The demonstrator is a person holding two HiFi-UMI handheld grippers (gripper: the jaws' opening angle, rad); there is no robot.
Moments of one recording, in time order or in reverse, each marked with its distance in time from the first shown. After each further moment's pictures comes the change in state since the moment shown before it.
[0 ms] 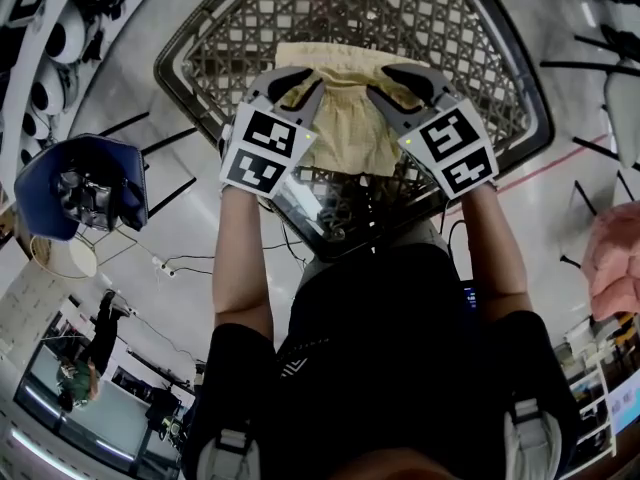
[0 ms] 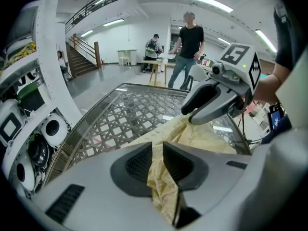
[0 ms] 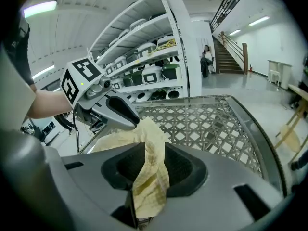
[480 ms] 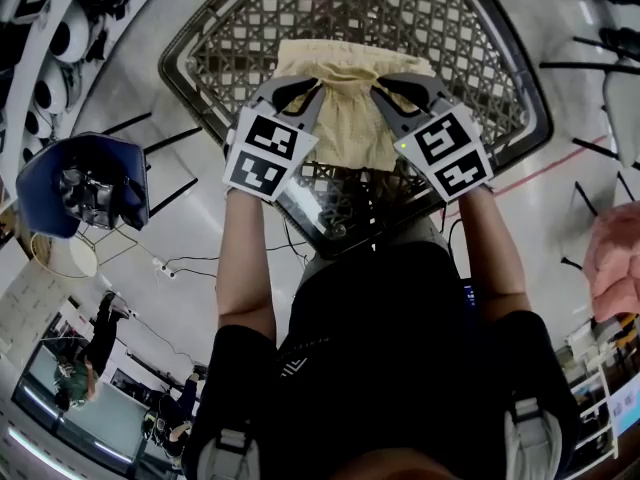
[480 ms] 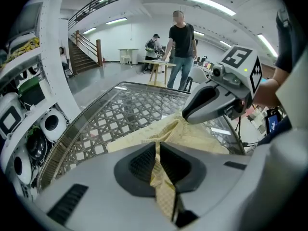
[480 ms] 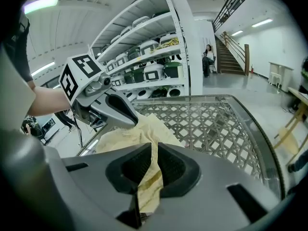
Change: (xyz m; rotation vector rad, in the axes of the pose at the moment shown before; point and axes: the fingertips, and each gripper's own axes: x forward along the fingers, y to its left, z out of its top) left arm -0.009 -0.015 -0.009 -0.036 -0.001 -0.013; right arm -0.005 0.015 -0.009 -0.022 0.027 -0.010
